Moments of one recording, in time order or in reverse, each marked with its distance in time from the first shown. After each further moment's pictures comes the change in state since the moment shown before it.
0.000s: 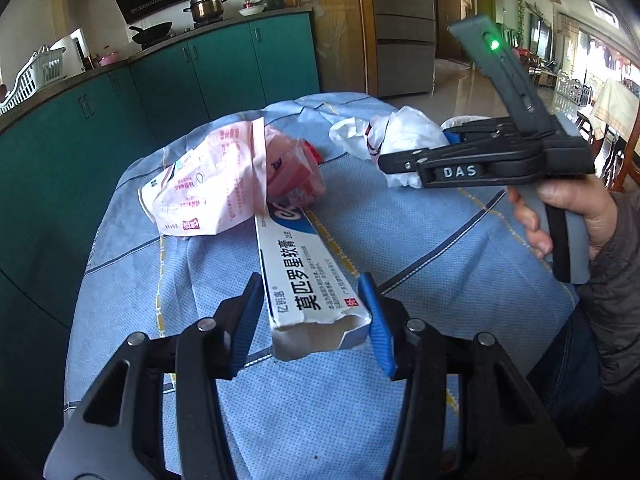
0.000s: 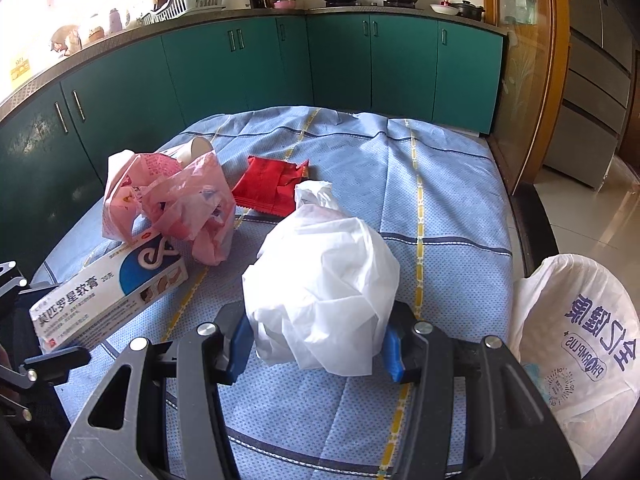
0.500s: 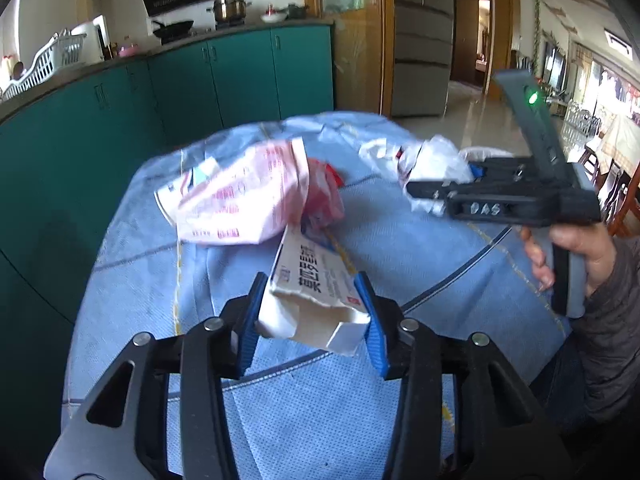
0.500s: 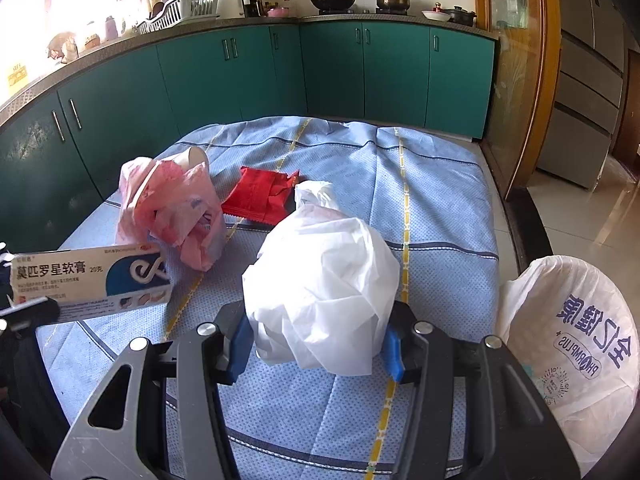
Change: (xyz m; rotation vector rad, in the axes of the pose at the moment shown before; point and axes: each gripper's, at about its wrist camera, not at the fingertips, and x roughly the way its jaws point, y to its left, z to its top) left arm 0.005 0.021 0.009 -0.093 -0.003 0.009; right arm -0.010 -0.005 0.000 0.009 -0.023 -0.016
